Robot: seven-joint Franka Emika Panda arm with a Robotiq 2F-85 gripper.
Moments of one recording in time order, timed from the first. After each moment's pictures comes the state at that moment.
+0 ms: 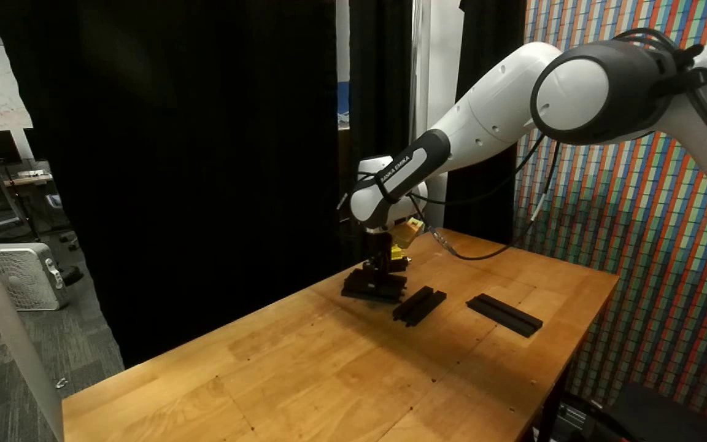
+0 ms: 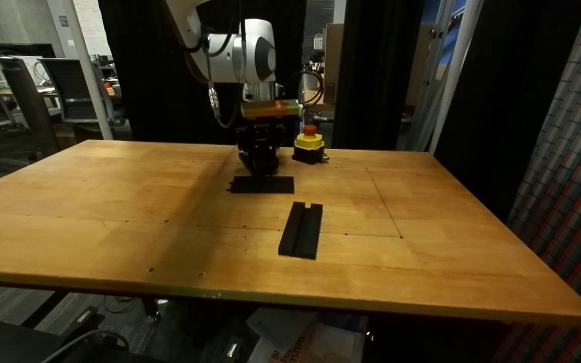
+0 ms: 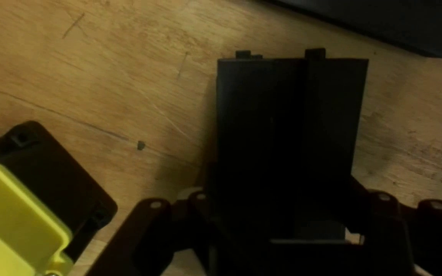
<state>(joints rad) -0.03 0.70 0.08 -1.56 -0.11 2.26 -0.45</state>
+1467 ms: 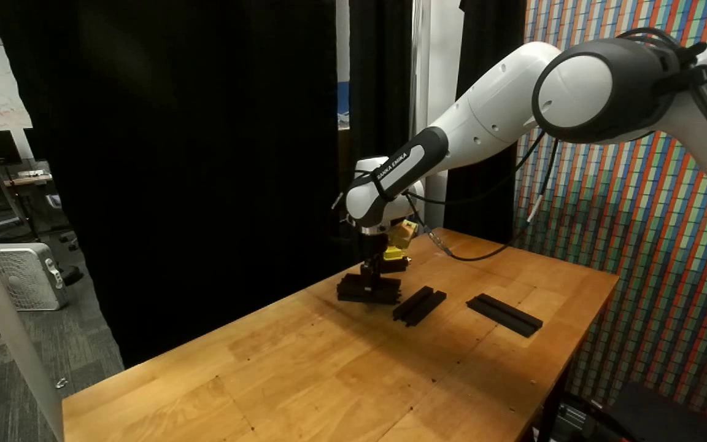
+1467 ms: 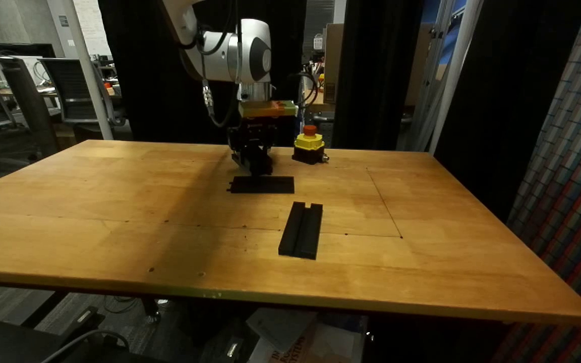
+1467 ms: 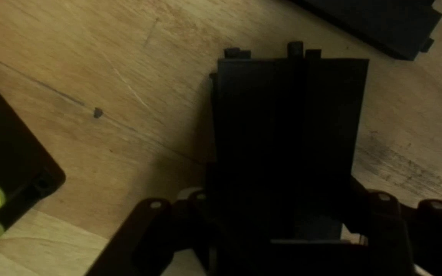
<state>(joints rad) -0.05 0.70 0.13 -1.57 -0.07 2.25 -0.60</state>
